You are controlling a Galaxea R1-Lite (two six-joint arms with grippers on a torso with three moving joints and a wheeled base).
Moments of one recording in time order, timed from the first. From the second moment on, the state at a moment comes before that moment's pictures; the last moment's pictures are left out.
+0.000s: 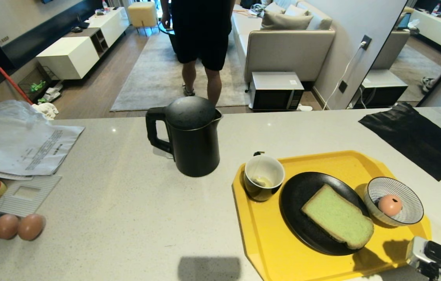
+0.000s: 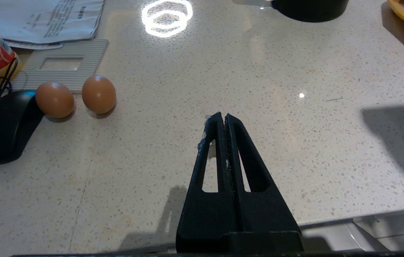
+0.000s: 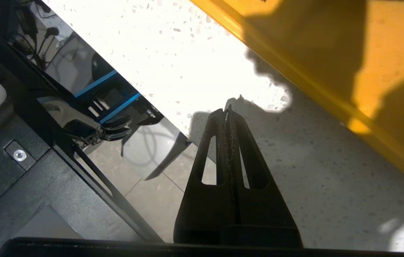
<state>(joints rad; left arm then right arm) 0.00 0.00 0.00 -0.04 -0.04 0.06 -0.05 1.33 -0.29 0.03 0.46 -0.69</state>
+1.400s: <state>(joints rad) 0.00 0.00 0.00 -0.04 -0.04 0.06 -0.02 1.50 -0.21 -0.26 0.47 -0.69</state>
